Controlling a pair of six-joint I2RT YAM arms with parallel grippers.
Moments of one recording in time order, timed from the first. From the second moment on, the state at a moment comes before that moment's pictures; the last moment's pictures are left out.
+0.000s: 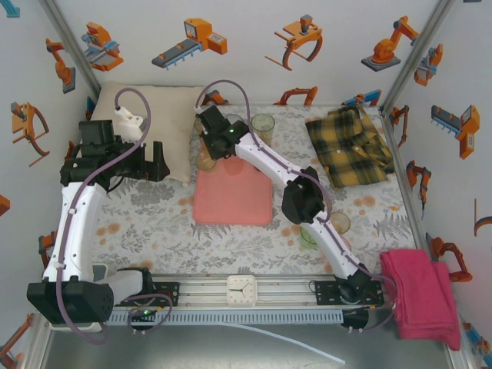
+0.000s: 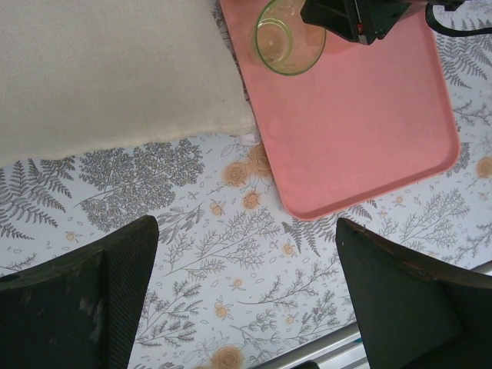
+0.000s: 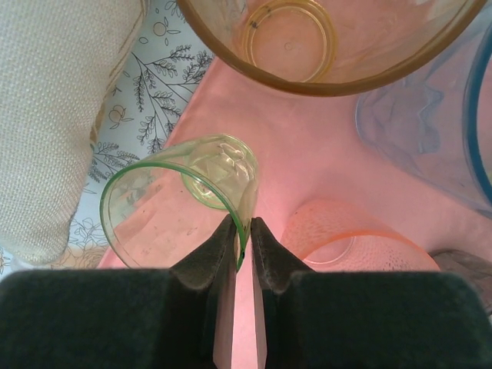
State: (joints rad) left arm -0.03 1.17 1.29 -0.89 0.35 0.15; right arm 0.79 2.53 2.51 -0.86 0.09 0.20
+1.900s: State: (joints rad) left arm -0.03 1.16 1.26 -0.88 0.35 0.15; right arm 0.78 2.57 2.55 -0.83 0.07 0.25
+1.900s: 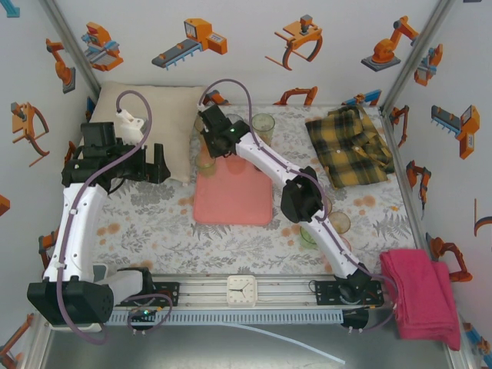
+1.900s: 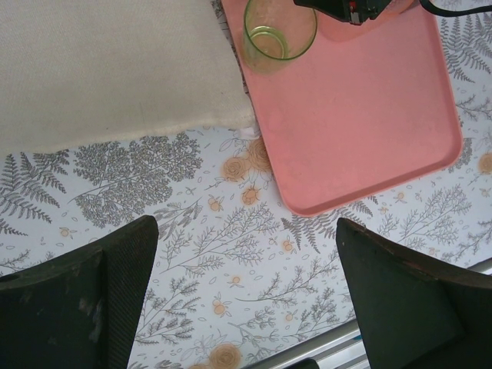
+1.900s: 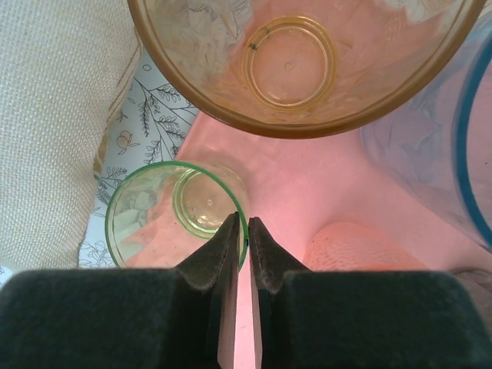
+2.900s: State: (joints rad) left arm -0.03 1.15 1.26 -0.88 0.35 0.15; right arm 0.78 2.55 2.54 -0.81 0.07 0.26
